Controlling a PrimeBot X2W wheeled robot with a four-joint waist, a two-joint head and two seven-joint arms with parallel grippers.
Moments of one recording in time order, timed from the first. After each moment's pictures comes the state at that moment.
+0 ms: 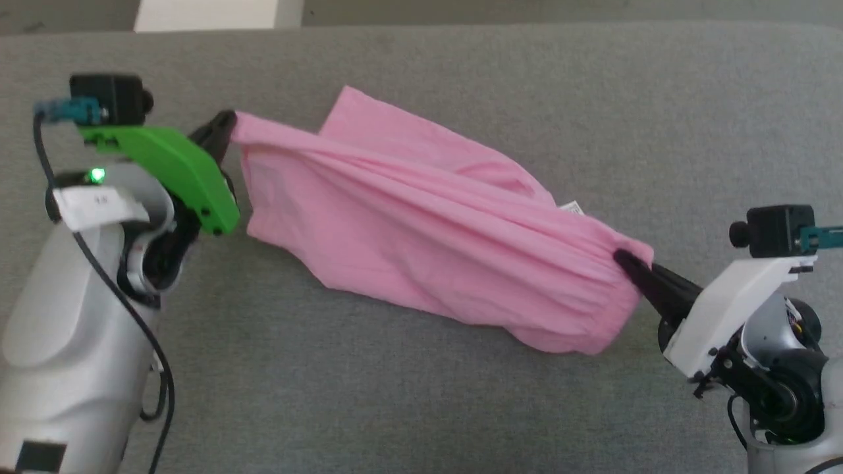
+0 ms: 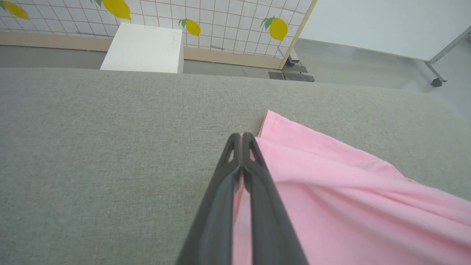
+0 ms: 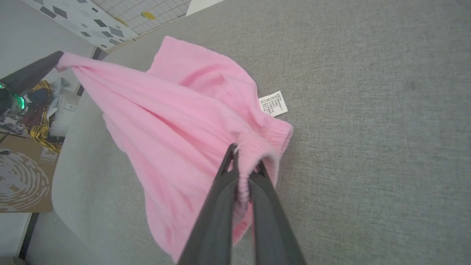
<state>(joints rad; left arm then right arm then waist) -0.65 0.40 -0.27 0.25 -0.70 0.02 0.38 -0.18 -0.05 -0.09 -0.18 0.58 0.13 0.80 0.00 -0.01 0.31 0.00</state>
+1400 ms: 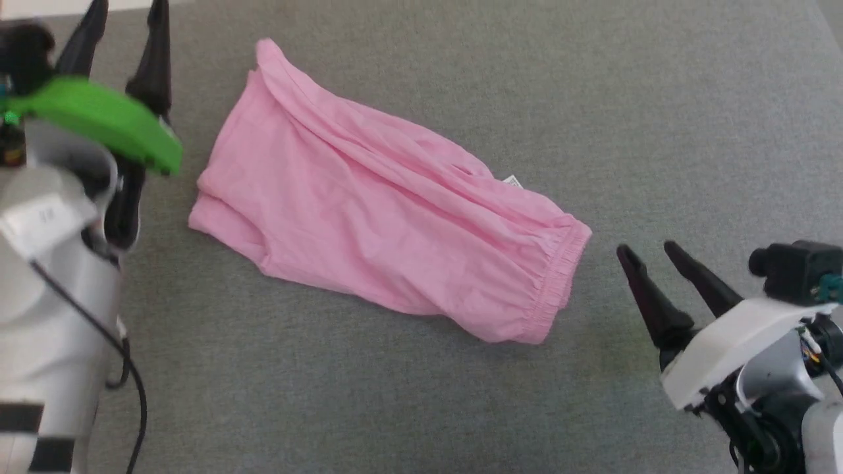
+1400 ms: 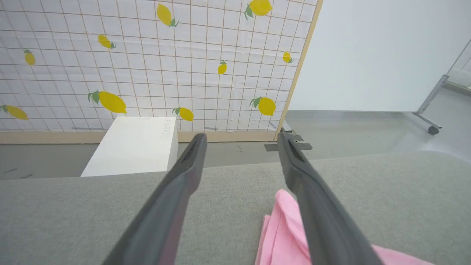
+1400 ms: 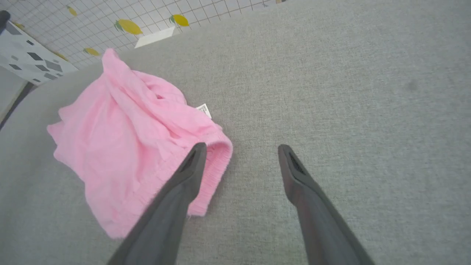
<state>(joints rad) -0.82 0.43 -0.26 0.47 -0.61 -0.08 -0.10 -0.08 -0.05 -0.03 -0.28 0.43 0.13 0.51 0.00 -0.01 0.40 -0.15</state>
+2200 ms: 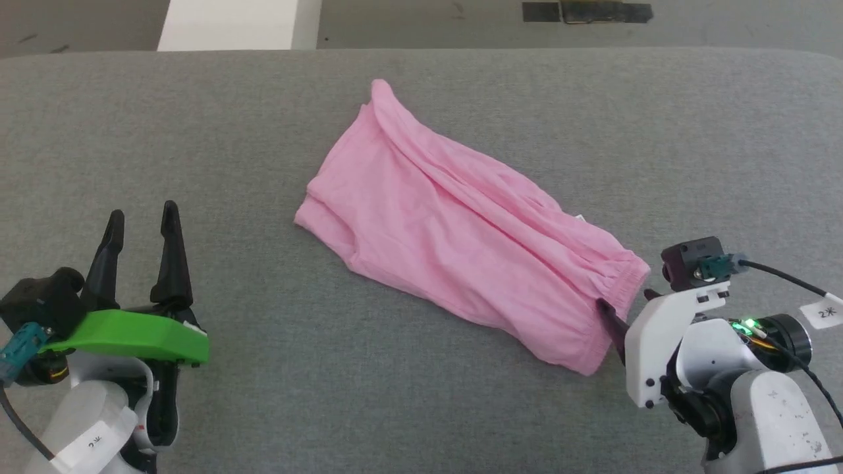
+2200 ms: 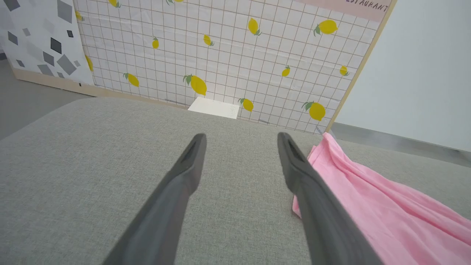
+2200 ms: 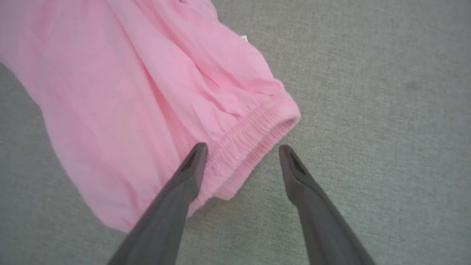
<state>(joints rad) -0.19 0.42 -0.17 0.03 -0.64 0.12 -0.23 -0.17 -0.05 0.03 -0.03 0.10 0.13 0.72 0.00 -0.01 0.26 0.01</state>
